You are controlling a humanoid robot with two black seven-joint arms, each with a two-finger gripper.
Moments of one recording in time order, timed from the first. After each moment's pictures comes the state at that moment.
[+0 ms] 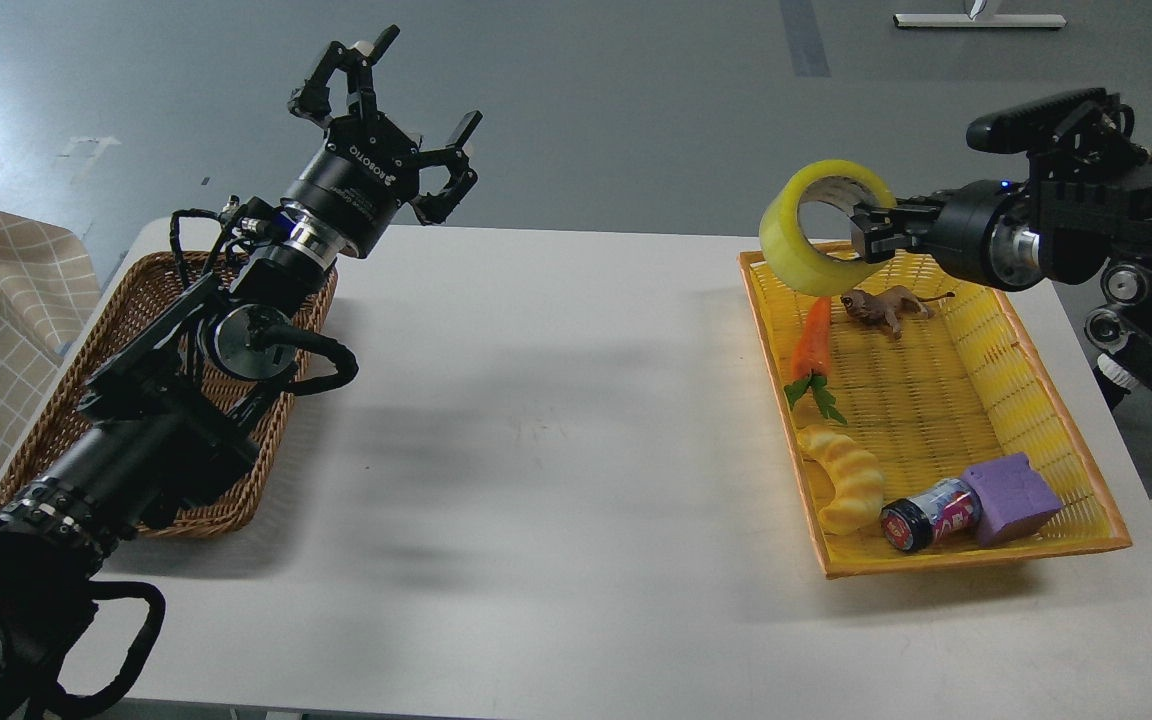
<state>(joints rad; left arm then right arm) -0.70 0.23 -0.99 -0.87 0.17 -0.49 -0.27 1.03 -0.57 0.52 1.24 -1.80 0.49 -0.09</state>
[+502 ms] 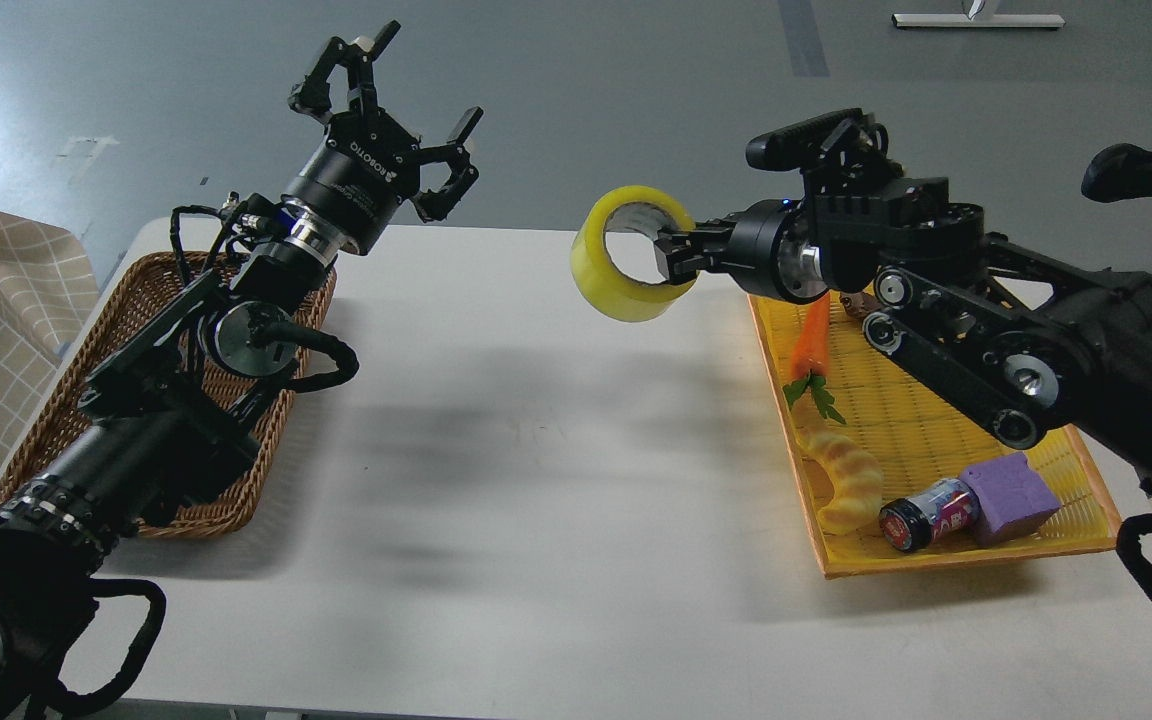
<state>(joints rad) -0.71 0.23 -0.99 -0.87 0.17 -0.49 -0.26 1.07 -0.19 0.46 1.04 -1.80 0.49 -0.09</state>
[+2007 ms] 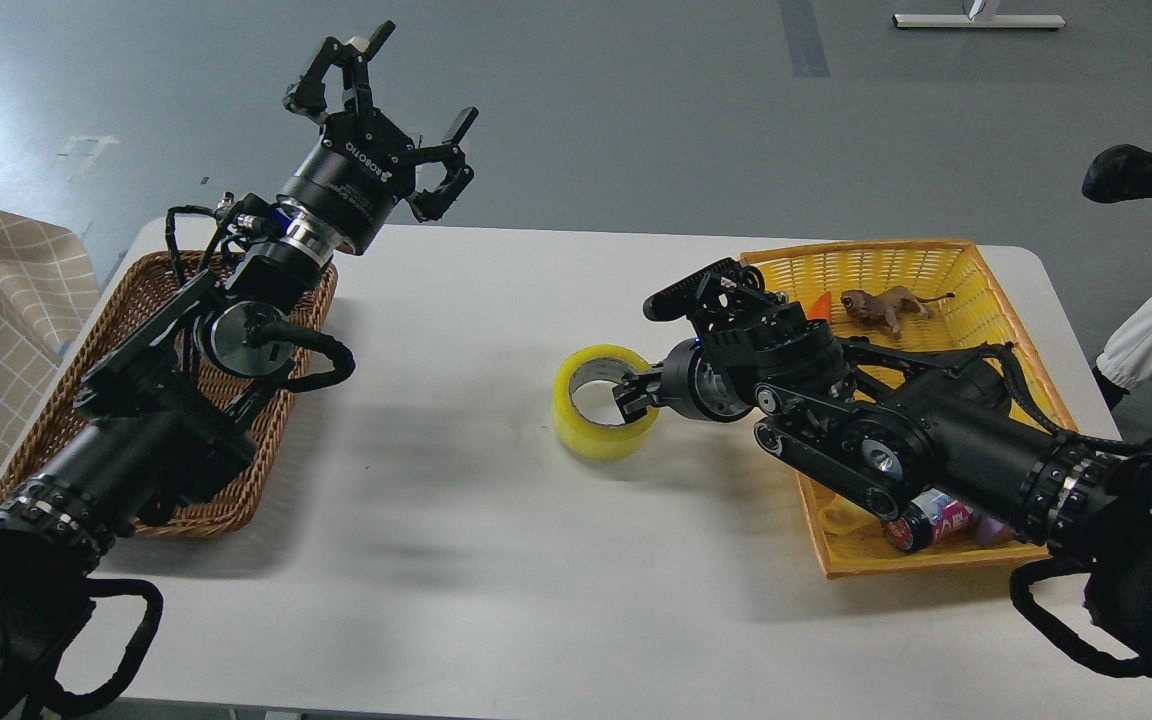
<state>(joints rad) -0.71 0.23 -0.99 -0.87 0.17 -0.49 -0.27 1.03 0.00 0.23 0.81 -1.81 0.49 -0.09</state>
